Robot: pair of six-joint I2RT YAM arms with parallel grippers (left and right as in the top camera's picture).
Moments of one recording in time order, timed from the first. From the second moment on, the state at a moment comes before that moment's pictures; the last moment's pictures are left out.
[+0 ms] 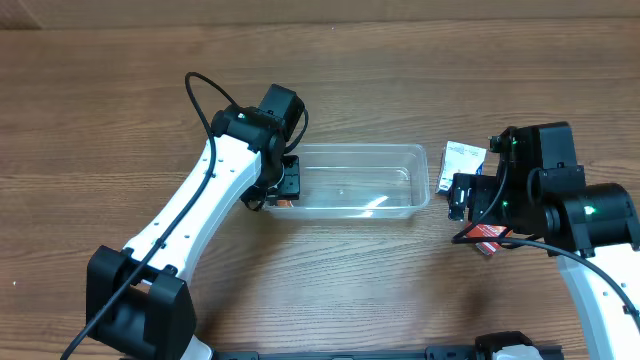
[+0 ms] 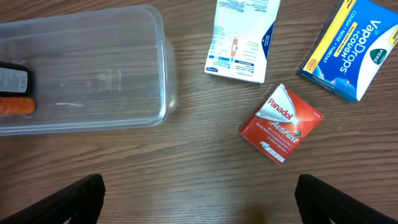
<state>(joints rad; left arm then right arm) -0.42 1.73 1.44 -1.21 0.00 -0.47 0.12 1.16 1.25 -1.27 -0.04 0.23</state>
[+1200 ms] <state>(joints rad) -0.19 1.51 1.93 -1.50 -0.09 -0.47 -0.04 1.99 1.57 -1.17 -0.02 0.23</state>
